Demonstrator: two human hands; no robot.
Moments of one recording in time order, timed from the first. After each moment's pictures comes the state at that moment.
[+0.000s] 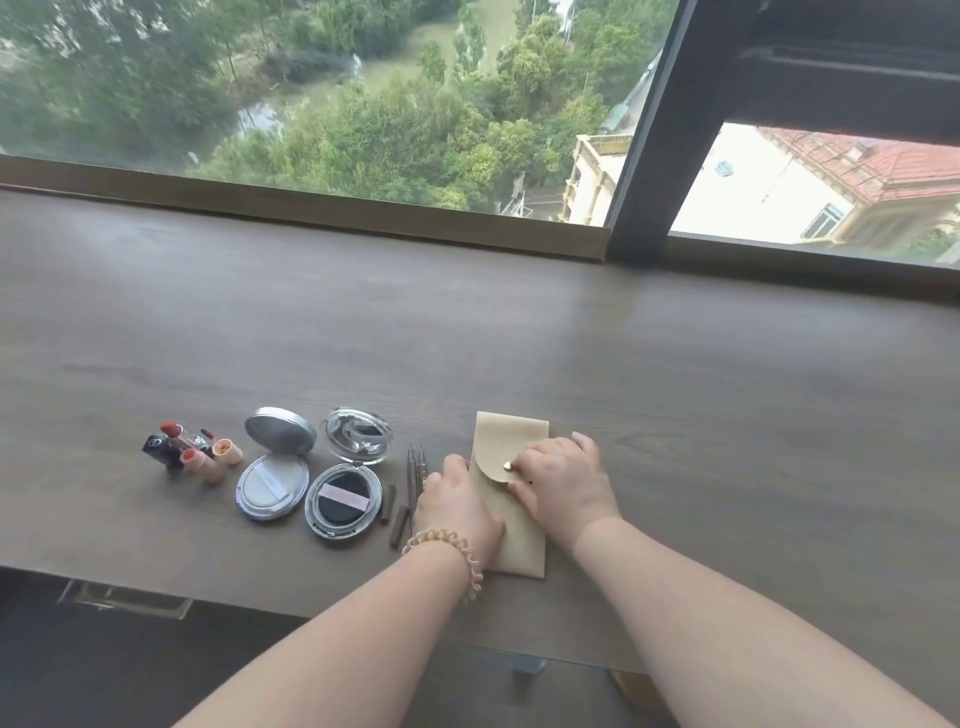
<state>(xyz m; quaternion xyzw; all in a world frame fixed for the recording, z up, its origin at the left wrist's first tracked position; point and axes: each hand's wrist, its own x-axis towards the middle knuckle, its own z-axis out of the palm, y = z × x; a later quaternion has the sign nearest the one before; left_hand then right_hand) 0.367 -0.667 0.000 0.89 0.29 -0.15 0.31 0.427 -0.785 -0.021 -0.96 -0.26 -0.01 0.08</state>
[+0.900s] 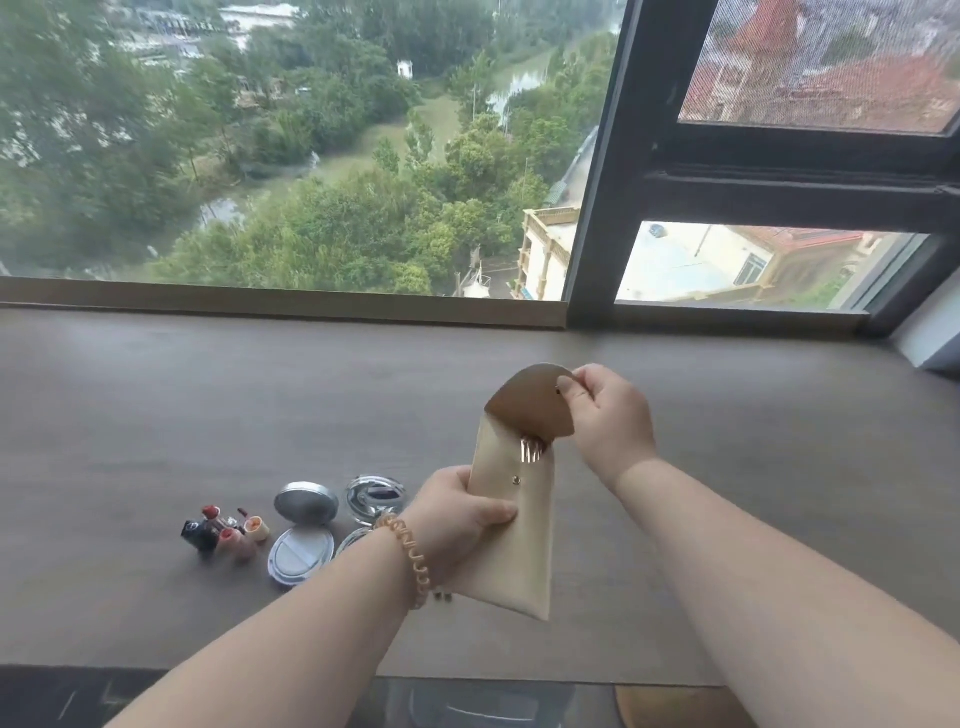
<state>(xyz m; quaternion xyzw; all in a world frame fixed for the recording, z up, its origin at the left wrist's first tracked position) 0.352 -0.627 0.112 0.66 0.14 -0.18 0.72 0.440 -0.787 0.132 -0.89 -0.06 -0.10 0.45</state>
